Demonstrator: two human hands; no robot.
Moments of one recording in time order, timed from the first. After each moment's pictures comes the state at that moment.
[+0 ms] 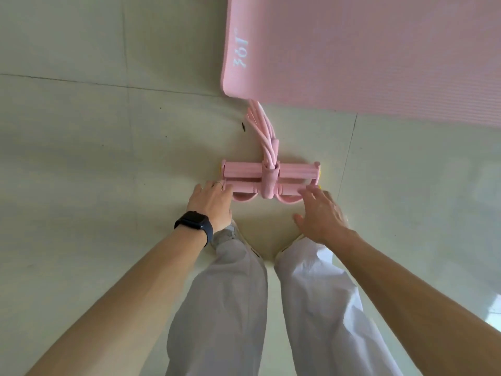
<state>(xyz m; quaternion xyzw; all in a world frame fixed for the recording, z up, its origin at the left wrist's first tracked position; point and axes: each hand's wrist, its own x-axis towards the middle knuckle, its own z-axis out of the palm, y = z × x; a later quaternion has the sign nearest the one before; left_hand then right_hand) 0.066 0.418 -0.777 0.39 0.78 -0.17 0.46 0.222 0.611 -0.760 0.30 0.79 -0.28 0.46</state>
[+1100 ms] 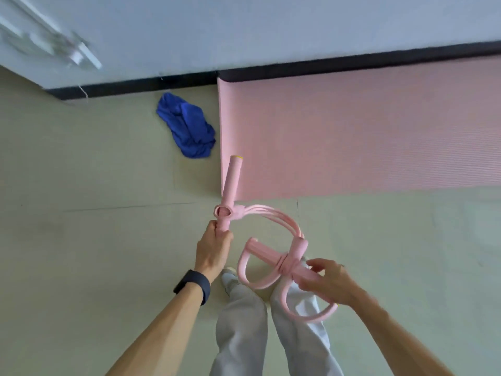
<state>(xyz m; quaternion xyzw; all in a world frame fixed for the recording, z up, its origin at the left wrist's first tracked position) 0.042 0.544 -0.385 -0.04 0.85 0.30 0.43 0.265 0.708 -0.392 0.44 0.64 -0.51 0.35</state>
